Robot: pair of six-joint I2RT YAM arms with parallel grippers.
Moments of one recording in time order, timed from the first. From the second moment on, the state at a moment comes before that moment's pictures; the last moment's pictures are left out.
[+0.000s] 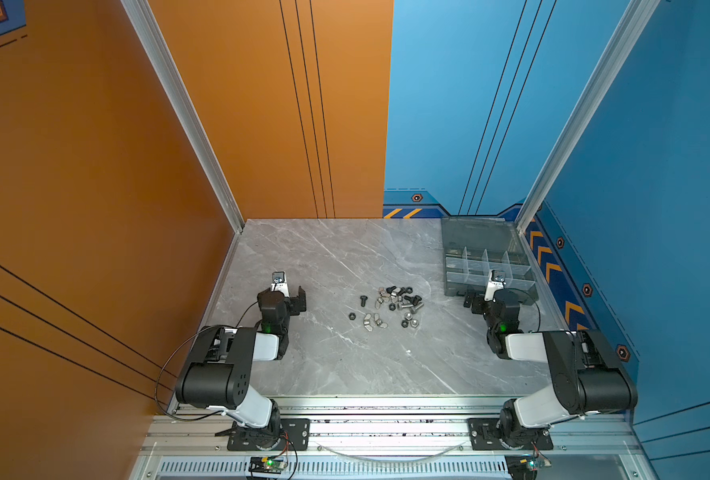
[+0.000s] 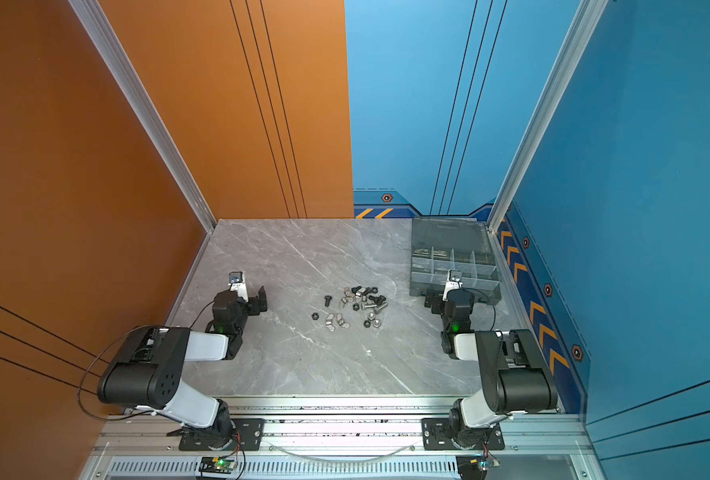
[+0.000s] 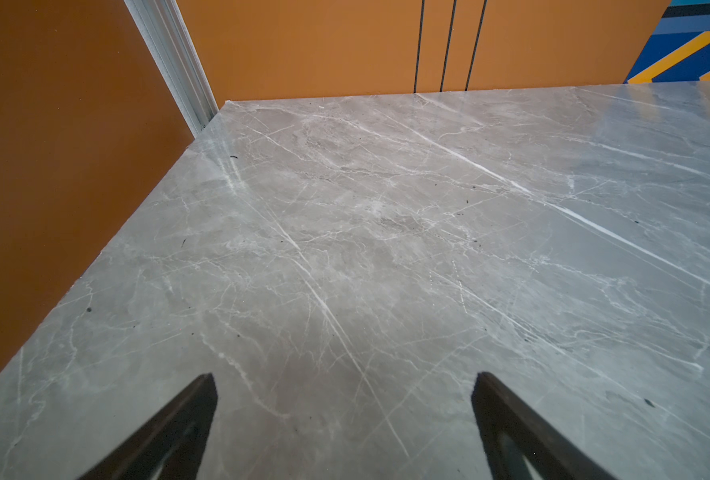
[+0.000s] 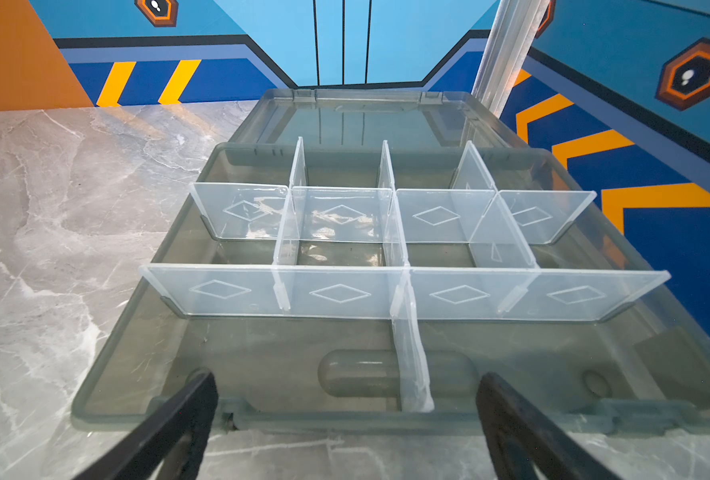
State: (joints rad) left arm -0.04 1.55 0.36 0.83 -0.18 0.00; right arm 0.03 1.52 0.37 0.77 0.17 0.05
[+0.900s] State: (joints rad) left arm -0.09 1.19 0.41 0.55 -0.17 -0.04; right arm 0.09 1.19 0.63 0.11 -0.06 0.16
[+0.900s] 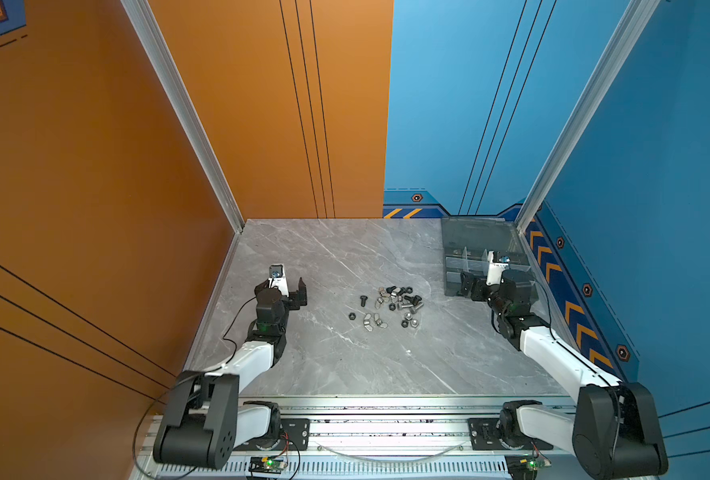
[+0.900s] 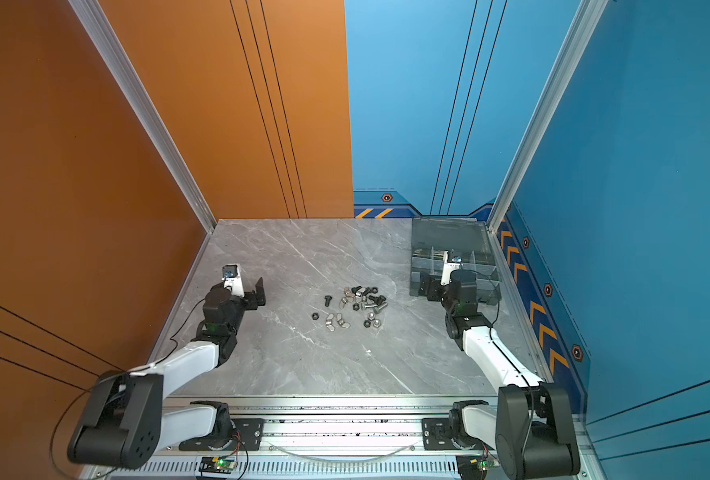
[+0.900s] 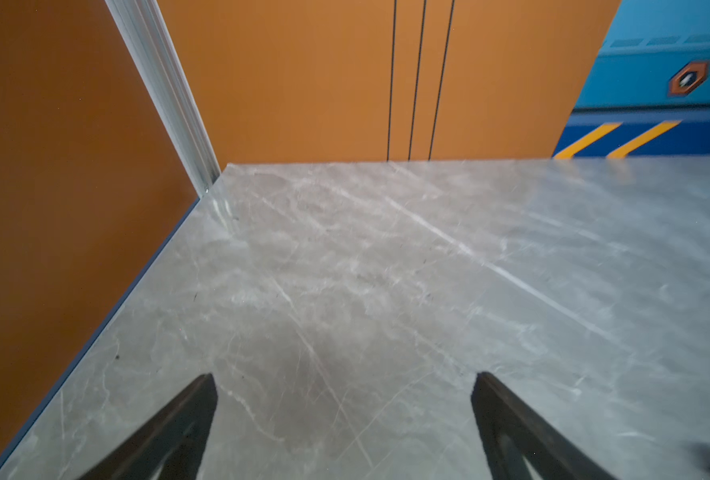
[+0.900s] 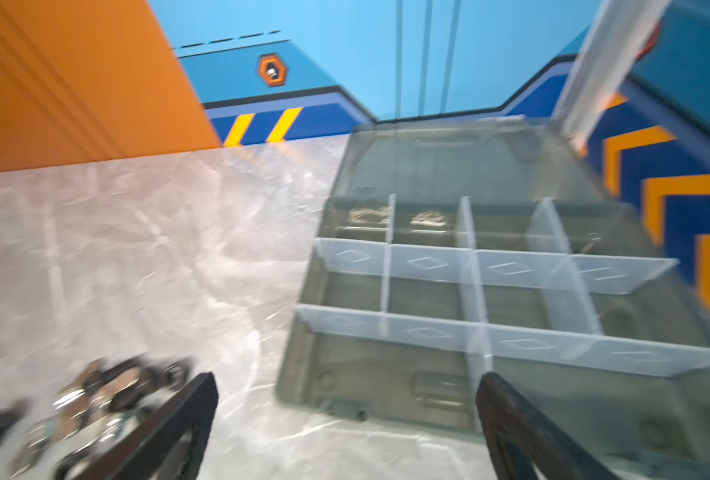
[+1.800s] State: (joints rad) left arm -0.30 1.08 0.52 -0.16 0.14 -0.63; right arm 0.64 1.57 0.98 -0.32 -0.27 0.15
